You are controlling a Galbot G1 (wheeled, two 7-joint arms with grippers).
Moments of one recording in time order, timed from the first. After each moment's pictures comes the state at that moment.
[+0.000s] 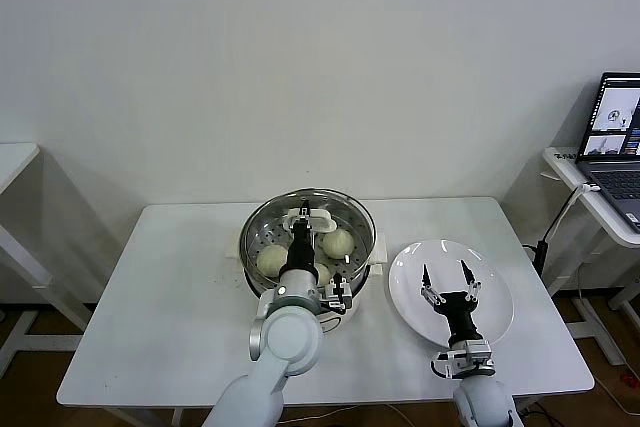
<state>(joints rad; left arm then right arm) 0.97 -1.50 0.03 -1.84 1.58 0.55 0.36 -1.26 1.29 0.48 1.47 0.07 0.35 0.11</state>
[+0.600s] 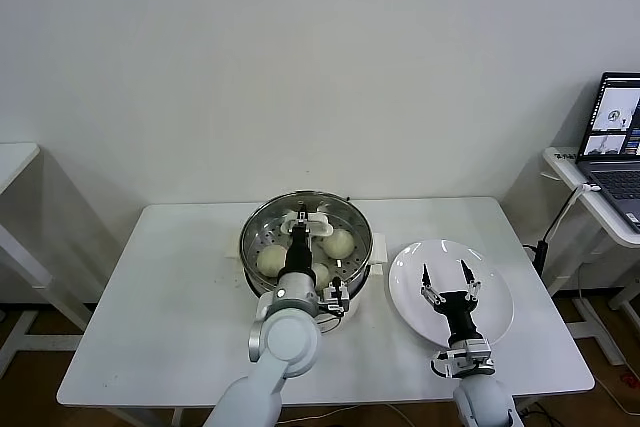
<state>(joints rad) 0.98 -1.50 0.02 -1.82 1.60 0.53 0.35 -1.25 1.29 0.48 1.47 0.07 0.35 0.10</state>
